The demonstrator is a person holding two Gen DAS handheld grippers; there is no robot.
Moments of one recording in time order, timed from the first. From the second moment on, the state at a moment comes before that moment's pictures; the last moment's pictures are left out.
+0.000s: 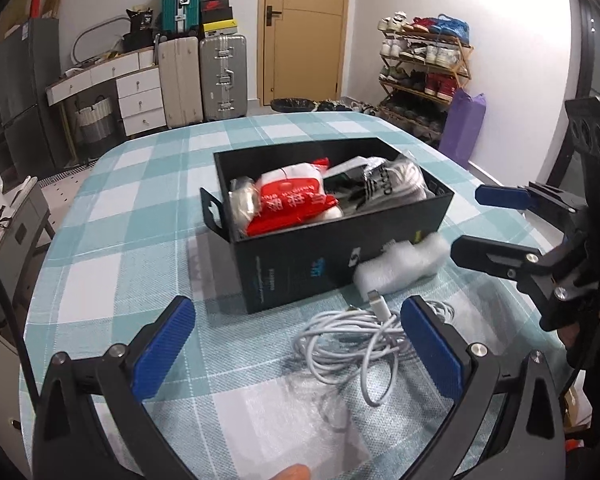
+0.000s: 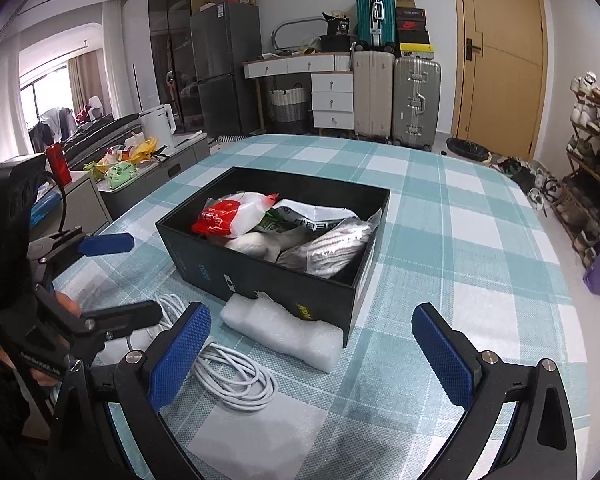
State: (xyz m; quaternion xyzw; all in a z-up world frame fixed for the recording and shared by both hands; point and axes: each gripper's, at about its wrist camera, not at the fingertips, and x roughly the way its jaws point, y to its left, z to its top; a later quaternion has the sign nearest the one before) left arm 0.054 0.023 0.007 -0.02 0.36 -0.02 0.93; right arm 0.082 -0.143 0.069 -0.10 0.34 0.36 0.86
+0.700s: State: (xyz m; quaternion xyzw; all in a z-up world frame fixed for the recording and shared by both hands) left arm 0.056 -0.007 -0.014 0.02 0.41 -0.06 0.91; right arm 0.091 -0.144 0.055 -0.09 0.37 0.36 0.85
